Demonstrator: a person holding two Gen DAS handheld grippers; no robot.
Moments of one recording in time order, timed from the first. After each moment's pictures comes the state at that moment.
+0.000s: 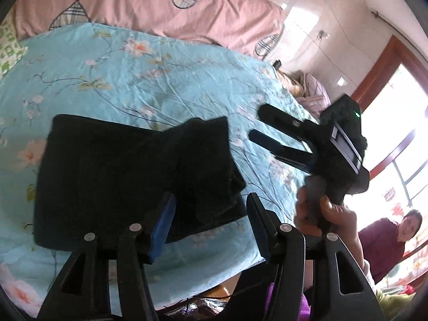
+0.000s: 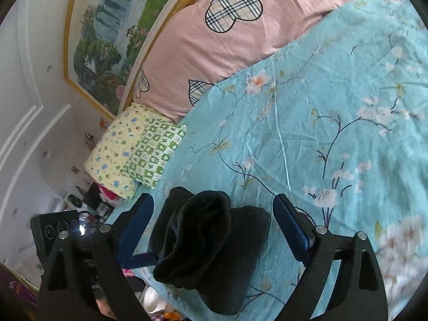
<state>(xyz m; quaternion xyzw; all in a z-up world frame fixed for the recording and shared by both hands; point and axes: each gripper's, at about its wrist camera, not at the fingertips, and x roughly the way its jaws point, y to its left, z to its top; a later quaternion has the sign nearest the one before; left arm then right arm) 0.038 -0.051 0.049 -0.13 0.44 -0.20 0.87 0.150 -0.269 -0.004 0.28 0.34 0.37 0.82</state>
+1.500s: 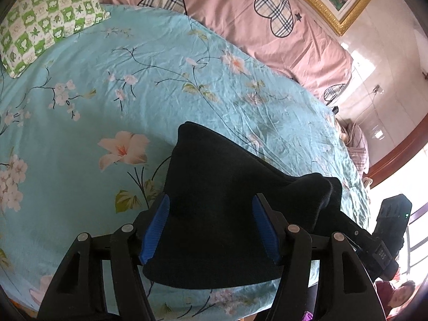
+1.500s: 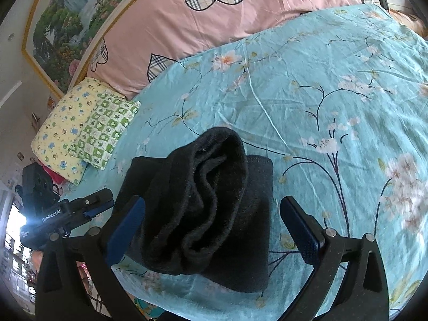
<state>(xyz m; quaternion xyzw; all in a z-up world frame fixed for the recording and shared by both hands) 0.075 0.084 0.018 -0.22 0.44 -0.07 0.87 0.107 -0.202 -0.009 0.19 0.40 0.23 0.86</state>
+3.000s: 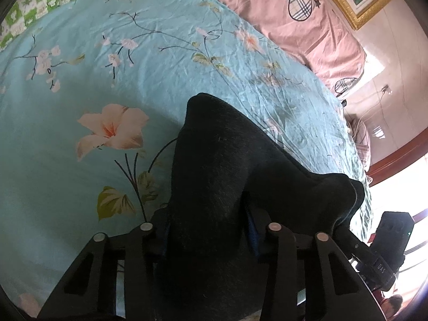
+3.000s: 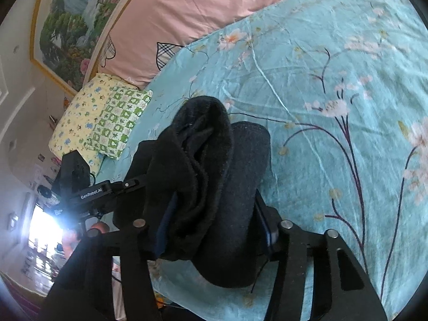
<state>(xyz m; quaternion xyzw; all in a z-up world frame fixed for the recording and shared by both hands) 0.107 0.083 -0.026 -0.25 0.48 -0.07 0.84 0.106 -0.212 -0.040 0.23 0.42 0.29 0.83</state>
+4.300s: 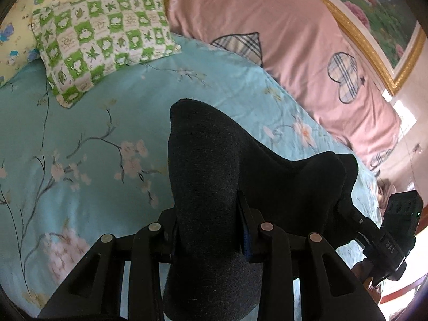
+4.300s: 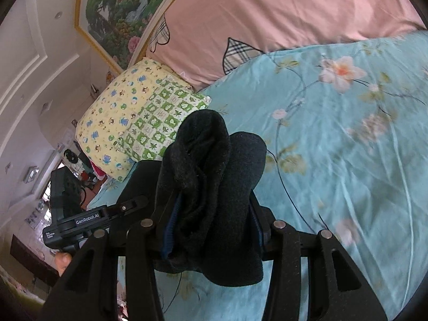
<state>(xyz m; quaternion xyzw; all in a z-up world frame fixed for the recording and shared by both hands) 0.136 0.202 0.037 -0.26 0.38 0.10 0.88 0.257 -0.068 0.012 0.17 0.37 0.44 0.80</state>
